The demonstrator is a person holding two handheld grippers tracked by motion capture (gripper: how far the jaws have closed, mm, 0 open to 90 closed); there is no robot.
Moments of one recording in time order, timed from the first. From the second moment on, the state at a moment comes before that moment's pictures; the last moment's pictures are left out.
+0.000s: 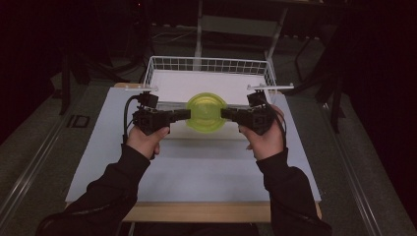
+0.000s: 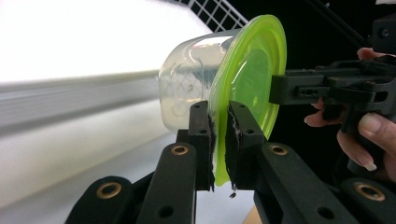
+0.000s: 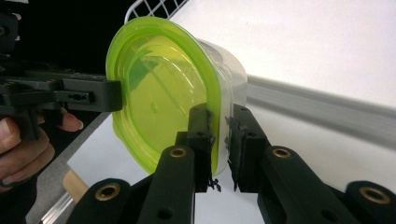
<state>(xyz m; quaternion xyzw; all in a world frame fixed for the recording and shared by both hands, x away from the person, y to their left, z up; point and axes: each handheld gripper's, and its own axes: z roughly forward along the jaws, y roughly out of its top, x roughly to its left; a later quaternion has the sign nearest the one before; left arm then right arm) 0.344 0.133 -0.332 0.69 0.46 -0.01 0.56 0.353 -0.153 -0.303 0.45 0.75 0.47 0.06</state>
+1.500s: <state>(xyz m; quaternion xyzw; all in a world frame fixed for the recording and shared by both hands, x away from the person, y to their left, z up) 0.443 0.128 -0.319 0.69 0.50 -0.02 0.52 0.454 -0.142 -0.287 0.54 0.73 0.41 0.02</state>
